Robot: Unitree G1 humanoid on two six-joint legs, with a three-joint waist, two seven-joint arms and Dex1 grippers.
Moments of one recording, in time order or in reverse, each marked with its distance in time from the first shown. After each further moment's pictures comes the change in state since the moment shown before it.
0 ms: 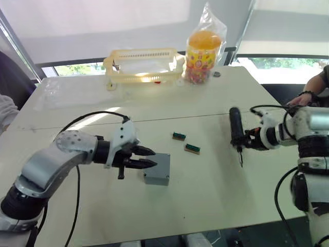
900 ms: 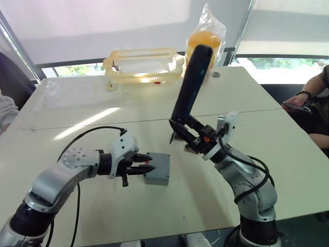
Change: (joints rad) left arm 0.209 -0.077 -0.019 -0.056 0.123 -0.070 0.146; right arm 0.635 0.531 0.381 -0.830 0.137 -1.047 0.147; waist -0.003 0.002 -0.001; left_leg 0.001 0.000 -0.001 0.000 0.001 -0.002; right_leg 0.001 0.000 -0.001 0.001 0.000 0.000
